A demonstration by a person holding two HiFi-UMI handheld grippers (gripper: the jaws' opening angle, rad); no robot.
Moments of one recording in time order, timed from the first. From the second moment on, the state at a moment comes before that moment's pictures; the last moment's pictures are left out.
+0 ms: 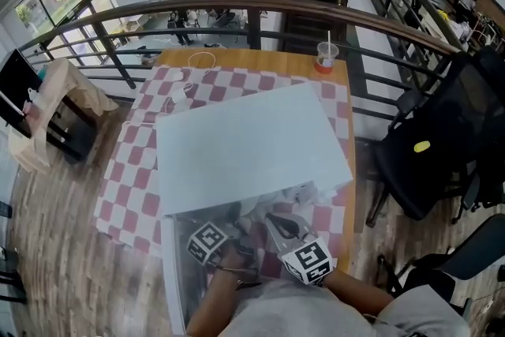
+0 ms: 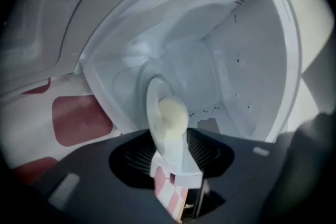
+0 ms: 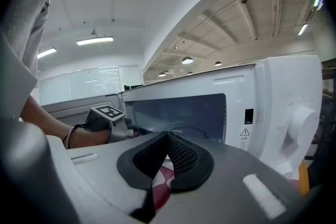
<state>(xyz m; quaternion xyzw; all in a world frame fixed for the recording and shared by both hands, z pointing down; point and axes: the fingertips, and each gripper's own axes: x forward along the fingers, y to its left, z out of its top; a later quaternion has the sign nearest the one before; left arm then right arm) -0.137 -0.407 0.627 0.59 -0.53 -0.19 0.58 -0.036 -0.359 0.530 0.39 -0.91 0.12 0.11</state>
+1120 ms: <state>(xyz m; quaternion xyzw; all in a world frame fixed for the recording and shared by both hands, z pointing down) -0.155 -0.402 0.625 0.68 -0.67 0.20 0.21 -0.032 -0.351 0.547 0.40 -0.90 0.13 0.13</state>
